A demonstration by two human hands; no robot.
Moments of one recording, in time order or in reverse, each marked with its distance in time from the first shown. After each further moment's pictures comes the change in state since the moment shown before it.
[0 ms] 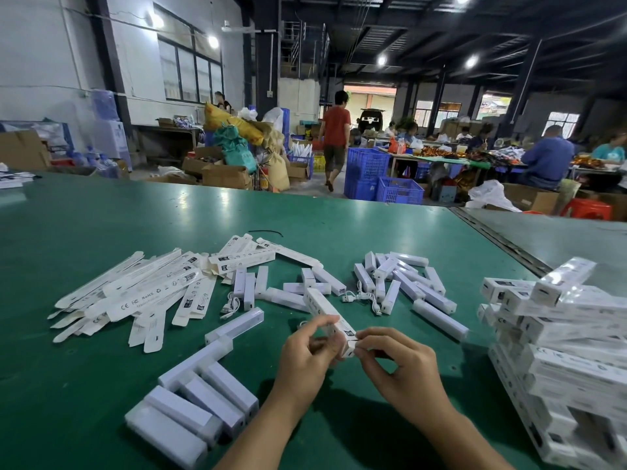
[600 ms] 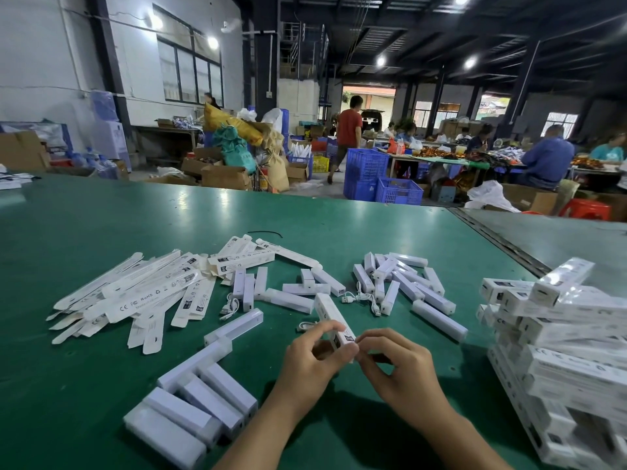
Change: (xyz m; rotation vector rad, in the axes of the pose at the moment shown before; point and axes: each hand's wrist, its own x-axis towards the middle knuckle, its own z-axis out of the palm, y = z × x) left_hand -0.002 0.001 -0.001 0.102 -0.096 0.034; right_hand 0.000 0.001 -0.002 0.021 -0.068 0.014
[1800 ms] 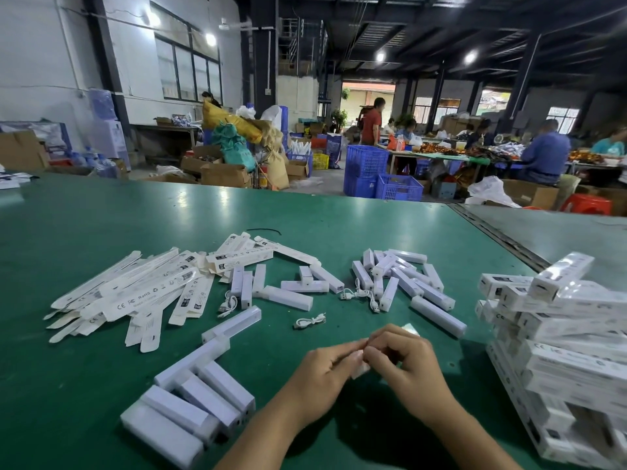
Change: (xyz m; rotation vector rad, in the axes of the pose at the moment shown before) left_hand -0.005 0.005 0.008 0.195 -0.269 -0.005; right_hand 0.001 0.002 -0.012 0.159 -0.084 0.288
